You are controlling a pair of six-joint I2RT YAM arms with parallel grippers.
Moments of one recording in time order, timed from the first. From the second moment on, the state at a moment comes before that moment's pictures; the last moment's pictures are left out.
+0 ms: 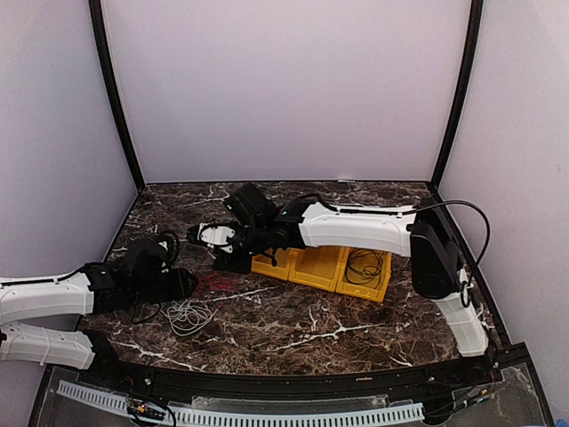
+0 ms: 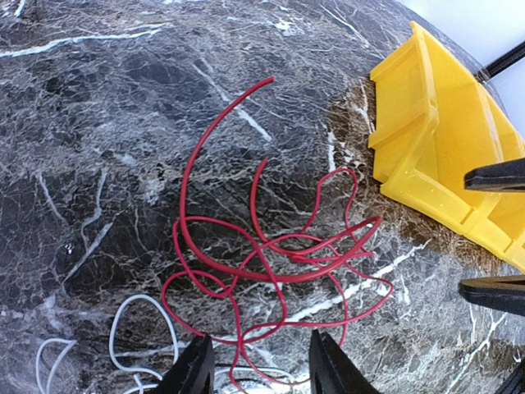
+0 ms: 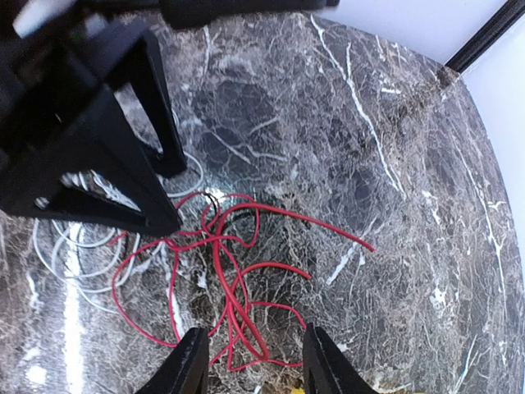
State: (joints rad) left arm -0.68 1.00 0.41 -0.19 -0.18 -0.72; right arm 1.09 2.28 2.00 -0.45 -0.20 -0.50
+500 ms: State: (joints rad) left arm -0.68 0.91 0.38 -0.22 -0.20 -0.78; right arm 1.09 2.42 2.05 -0.46 -0.12 -0.56
